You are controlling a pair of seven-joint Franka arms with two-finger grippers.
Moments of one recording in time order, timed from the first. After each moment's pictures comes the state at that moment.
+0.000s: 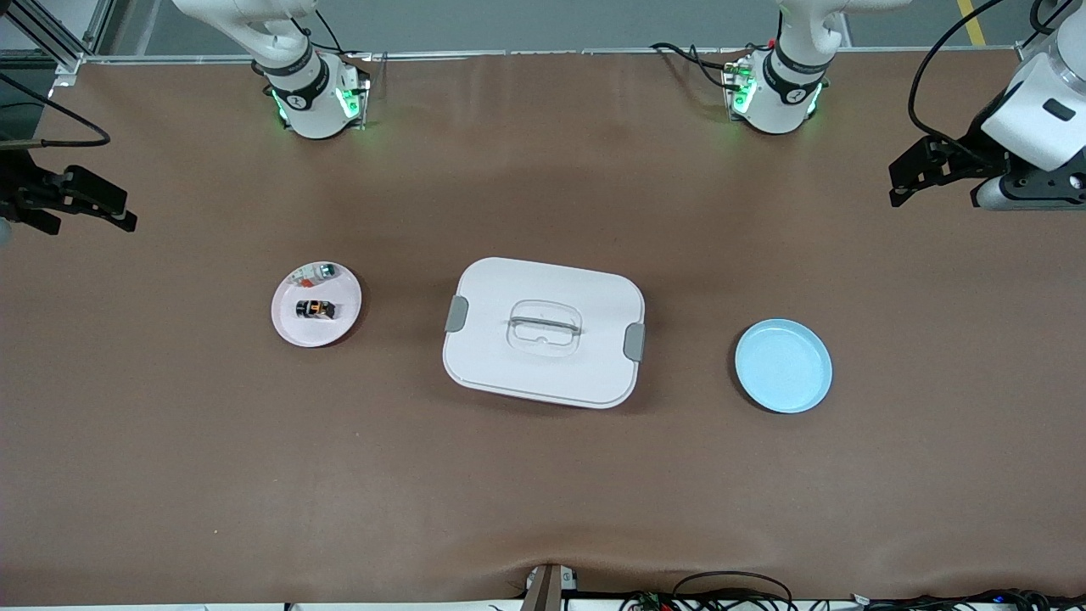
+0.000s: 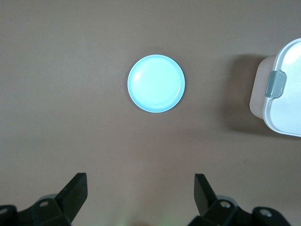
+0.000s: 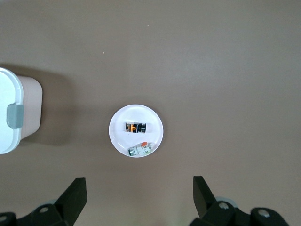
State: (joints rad) left arm -0.06 -0.06 -0.09 -1.57 0.02 1.52 -0.11; right arm 0.01 0.04 -0.03 -1.46 0.04 1.47 -0.04
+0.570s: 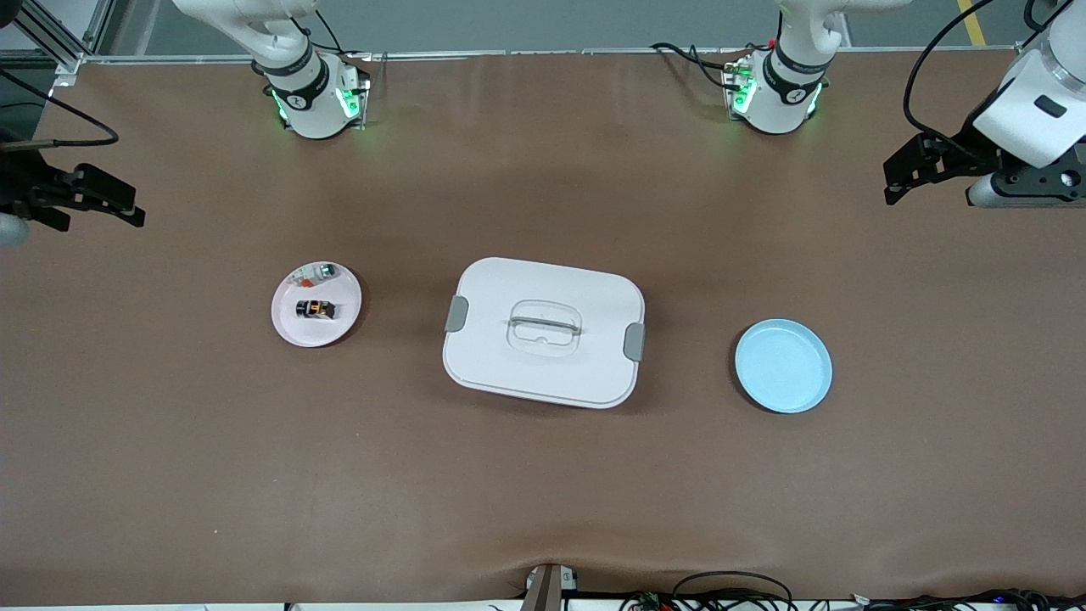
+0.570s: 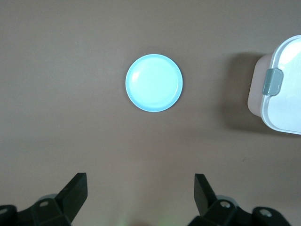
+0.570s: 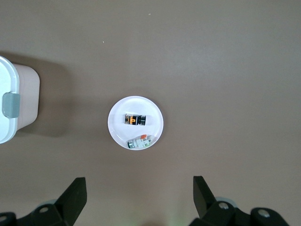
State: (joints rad) left arm -0.06 -0.06 -0.10 -1.57 0.02 1.51 -0.11; right arm 0.01 0.01 -0.03 -1.51 0.04 1.46 -0.05
